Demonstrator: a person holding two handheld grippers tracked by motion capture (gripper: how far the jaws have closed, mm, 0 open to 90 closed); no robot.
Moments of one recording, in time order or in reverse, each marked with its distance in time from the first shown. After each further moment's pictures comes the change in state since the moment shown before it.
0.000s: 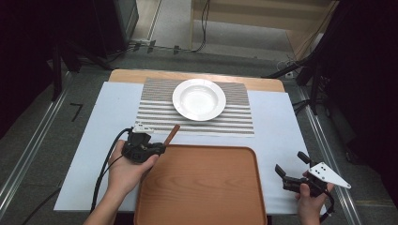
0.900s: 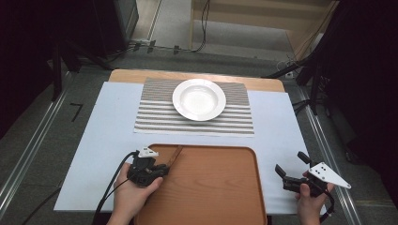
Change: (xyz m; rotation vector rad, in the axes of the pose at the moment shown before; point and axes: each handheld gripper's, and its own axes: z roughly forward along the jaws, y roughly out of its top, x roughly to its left) left arm -0.023 -0.055 0.020 0.042 -0.011 -0.042; right arm 0.000 0.000 0.000 -0.002 0.002 0.001
